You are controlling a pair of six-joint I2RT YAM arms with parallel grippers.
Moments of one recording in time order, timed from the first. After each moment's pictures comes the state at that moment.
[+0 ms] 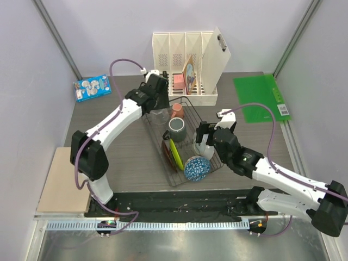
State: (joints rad) left arm -0.57 1.78 1.62 -0.66 -0.38 -0.52; right arm 0.86 0.98 0.68 -0.06 0.63 0.43
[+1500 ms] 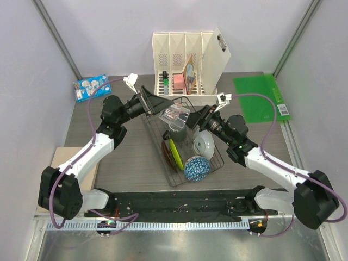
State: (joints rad) left arm -0.39 1.28 0.90 0.58 0.70 -1.15; right arm 0.61 1.14 0.65 0.62 -0.22 0.81
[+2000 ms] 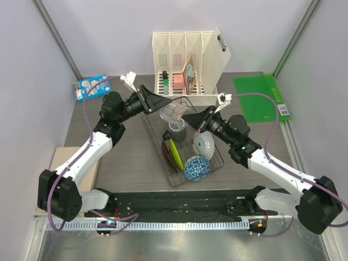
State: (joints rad) left arm -0.38 1.28 0.93 0.45 0.64 -1.06; right arm 0.62 1.13 0.69 0.57 -0.23 0.79
